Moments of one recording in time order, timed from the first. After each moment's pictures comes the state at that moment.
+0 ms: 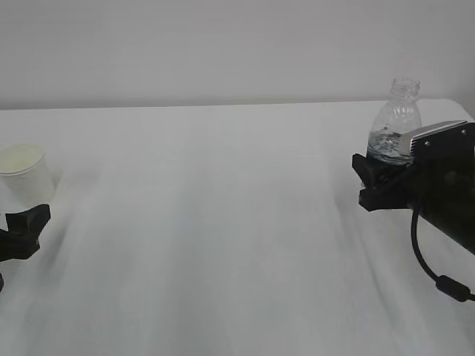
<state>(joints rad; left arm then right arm) -0.04 1.81 -0.23 0.06 -1.14 -0.07 0.12 1.92 -0.52 -0.17 -1.11 -0.06</state>
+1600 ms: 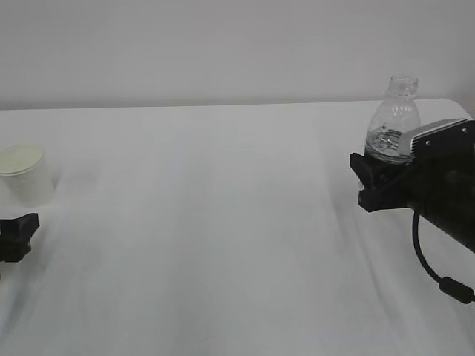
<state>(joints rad) 0.10 1.96 -0.30 0.13 -1.15 -0.07 0.12 1.90 -0.51 -0.21 -1.11 -0.06</state>
